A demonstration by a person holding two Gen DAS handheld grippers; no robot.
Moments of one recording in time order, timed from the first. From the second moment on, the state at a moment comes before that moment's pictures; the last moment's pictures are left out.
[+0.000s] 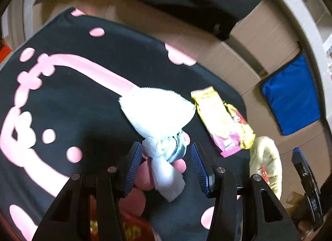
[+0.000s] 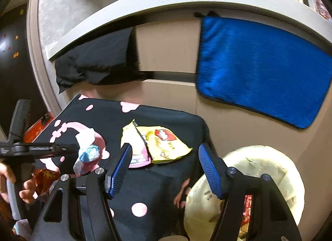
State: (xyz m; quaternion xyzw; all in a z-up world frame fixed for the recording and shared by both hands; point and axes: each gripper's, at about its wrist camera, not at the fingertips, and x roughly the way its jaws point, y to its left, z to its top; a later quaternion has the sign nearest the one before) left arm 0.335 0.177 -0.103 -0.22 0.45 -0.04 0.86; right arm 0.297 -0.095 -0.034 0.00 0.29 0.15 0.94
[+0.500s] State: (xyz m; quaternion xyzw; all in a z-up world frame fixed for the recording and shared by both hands) left arm 0.331 0.187 -0.098 -0.22 0.43 -0.02 0.87; right arm 0.331 -0.058 -0.069 -0.04 0.32 0.21 0.92
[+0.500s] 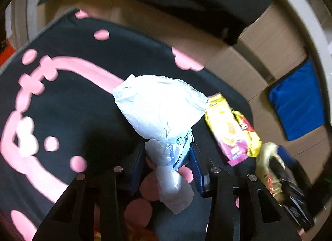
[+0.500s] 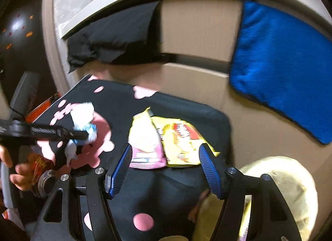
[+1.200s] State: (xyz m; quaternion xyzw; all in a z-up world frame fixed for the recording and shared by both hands) left arm 0.252 0.252 -0.066 -0.18 0.37 0.03 0.91; right arm 0.390 0.043 -0.125 -0.09 0.40 0.26 0.87
